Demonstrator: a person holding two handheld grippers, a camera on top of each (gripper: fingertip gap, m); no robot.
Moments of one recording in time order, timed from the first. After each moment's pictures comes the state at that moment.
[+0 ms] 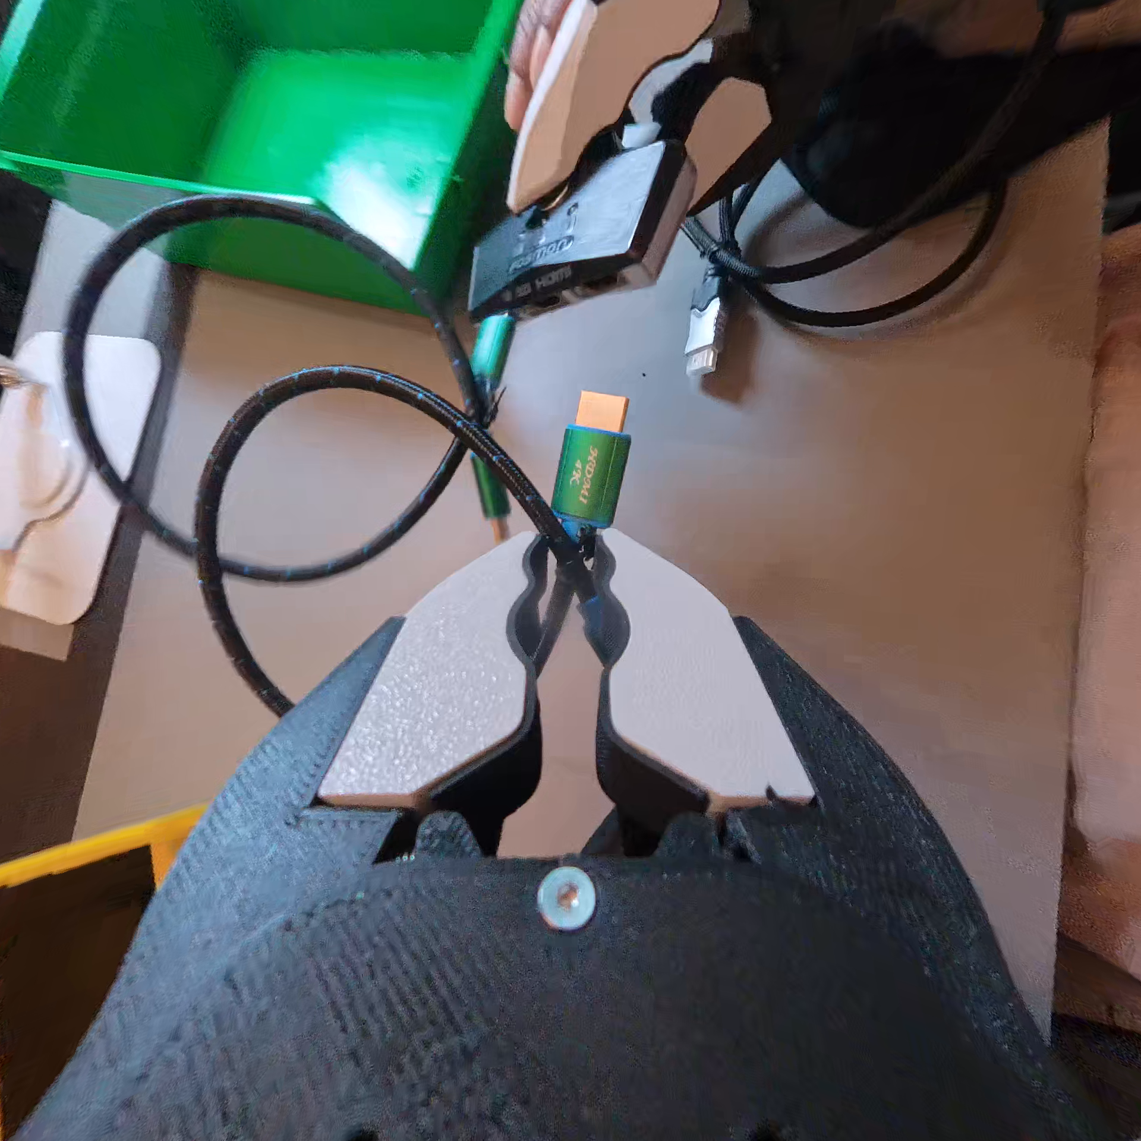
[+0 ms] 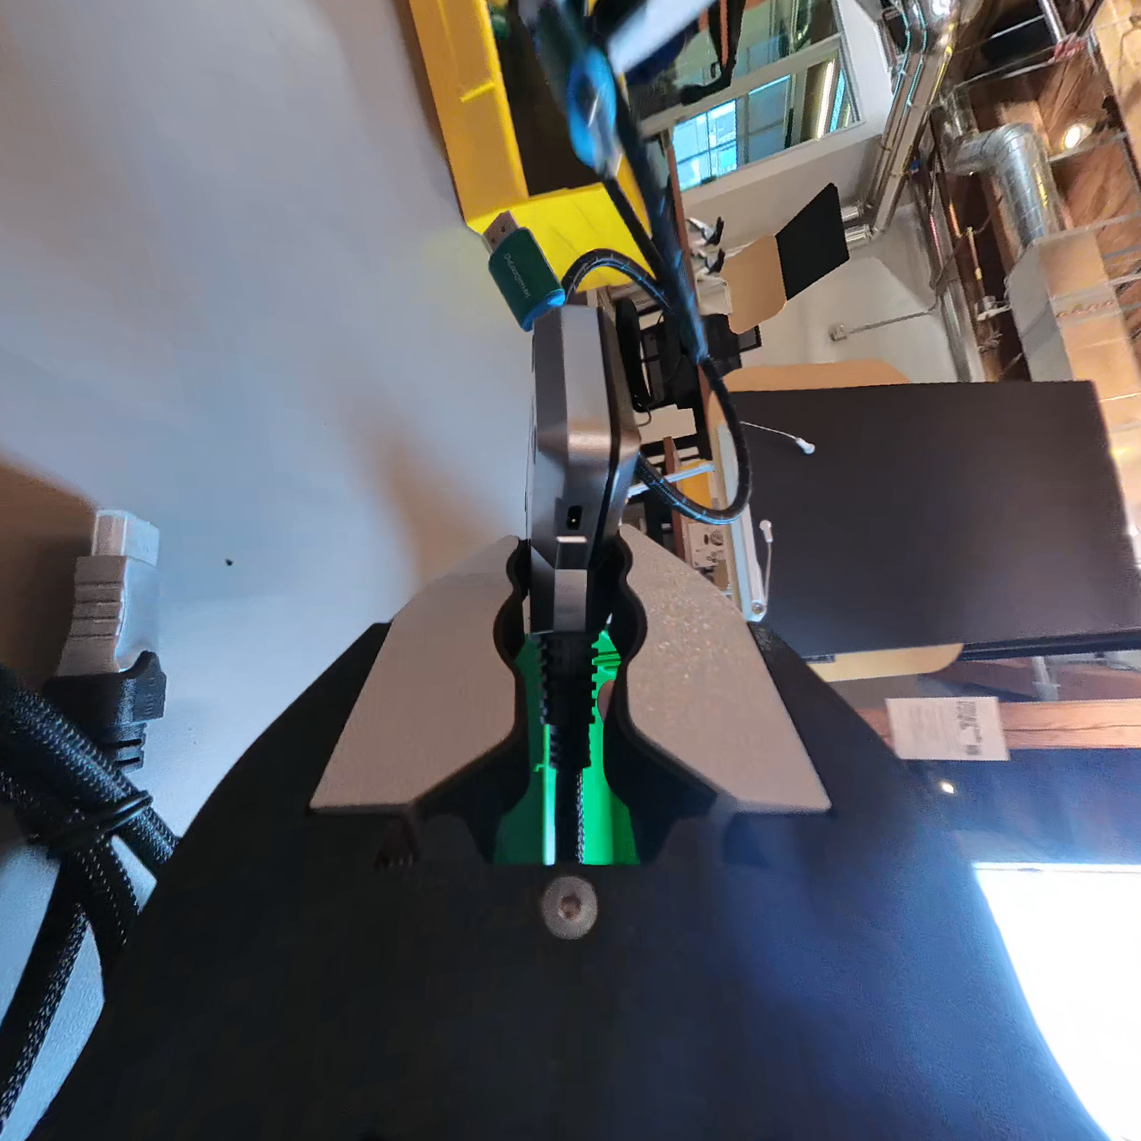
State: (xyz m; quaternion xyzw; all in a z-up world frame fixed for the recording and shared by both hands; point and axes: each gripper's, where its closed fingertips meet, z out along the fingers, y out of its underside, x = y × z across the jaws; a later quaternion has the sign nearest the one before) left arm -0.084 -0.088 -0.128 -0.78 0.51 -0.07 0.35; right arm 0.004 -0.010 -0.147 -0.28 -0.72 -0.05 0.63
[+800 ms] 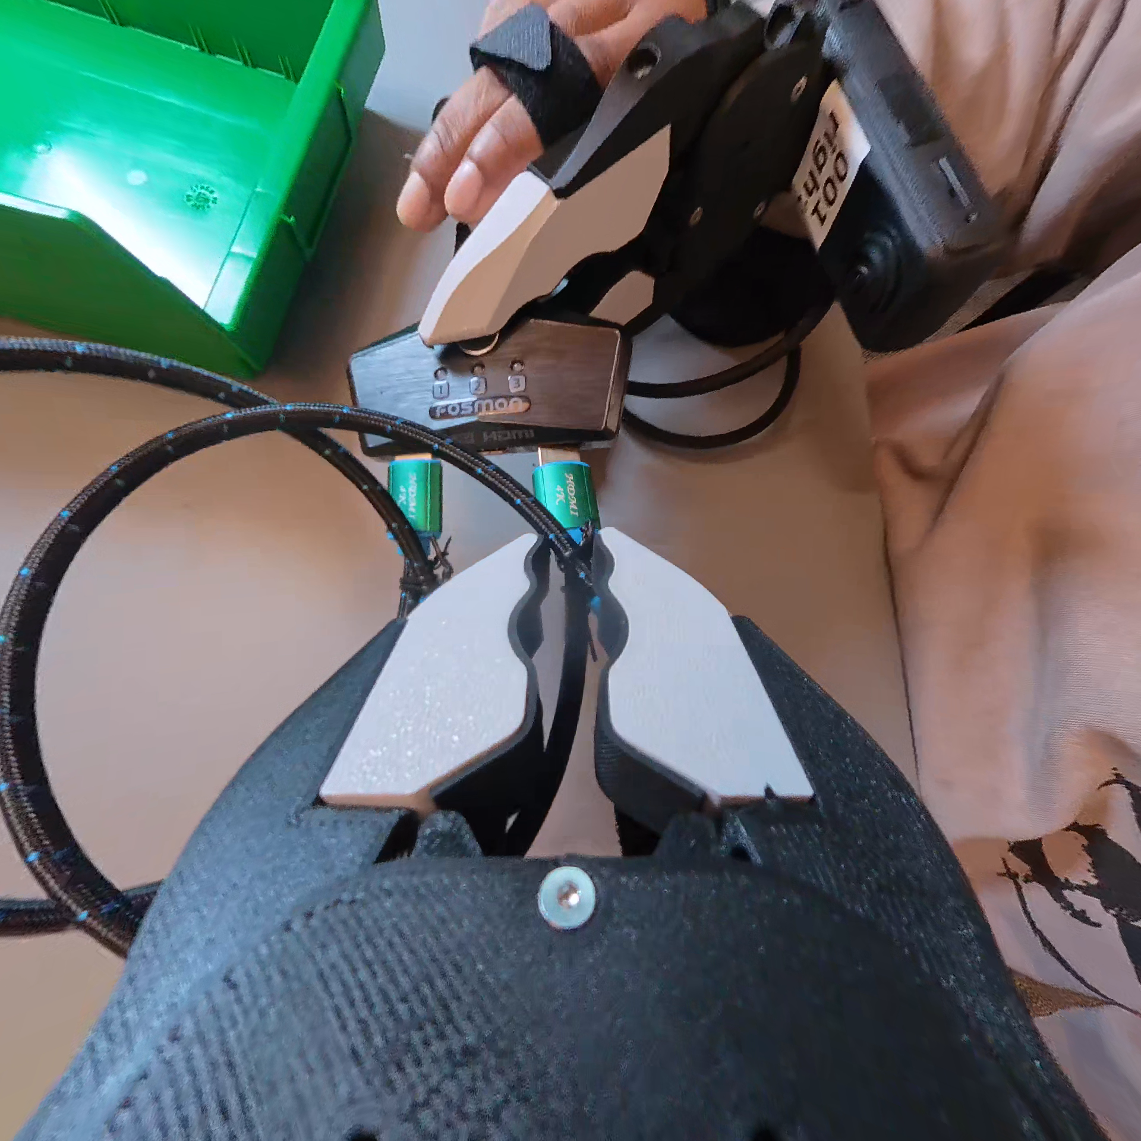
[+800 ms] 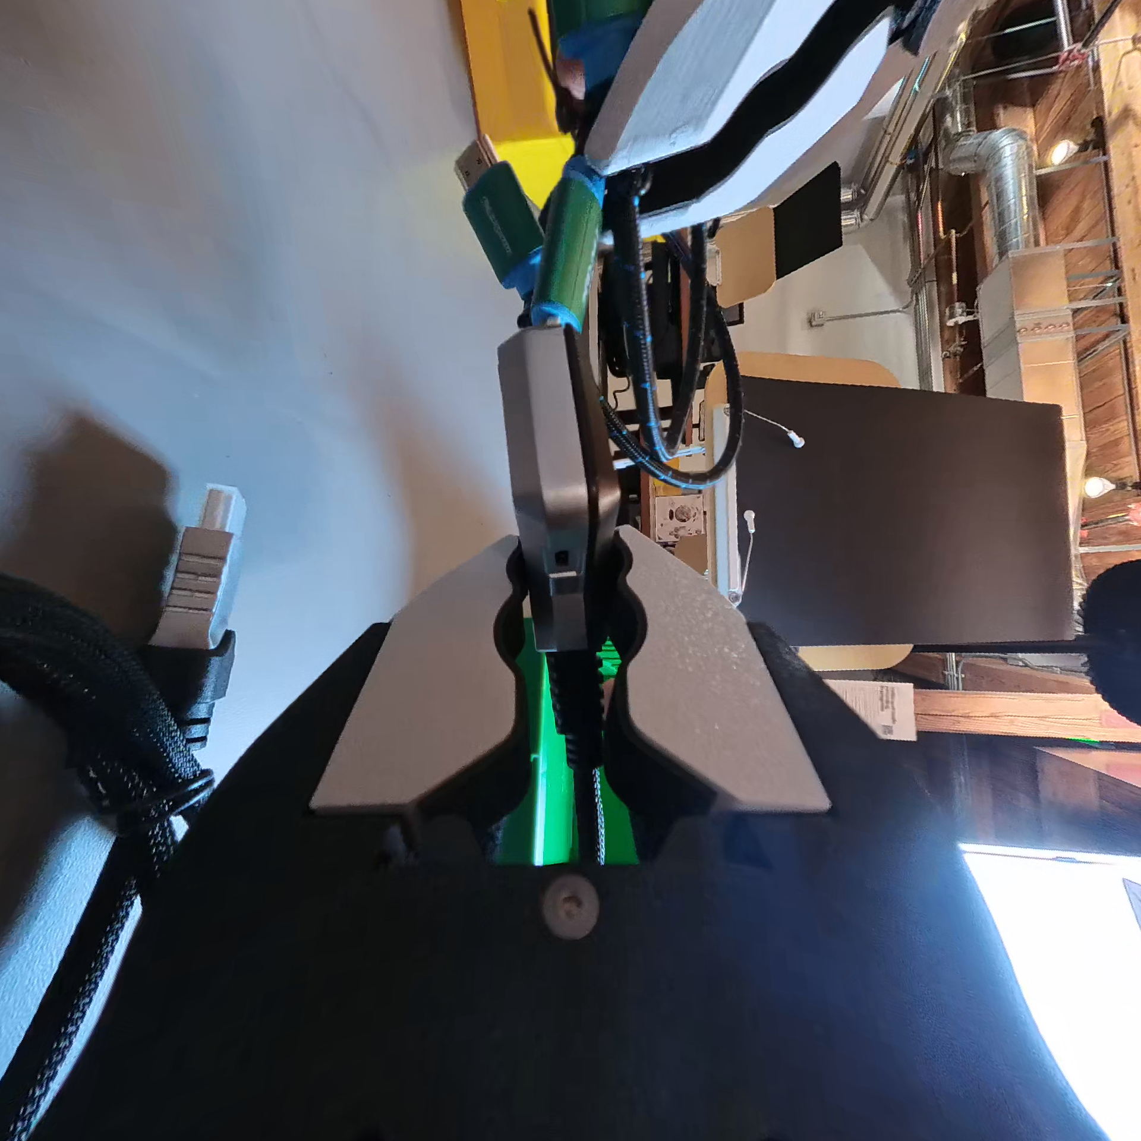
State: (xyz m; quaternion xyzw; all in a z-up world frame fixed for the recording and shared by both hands) left arm -0.038 -0.071 -0.148 -0.77 0.51 -0.28 0.27; right arm -0.001 -0.003 -0.163 -0.26 -0.72 -0.12 0.63
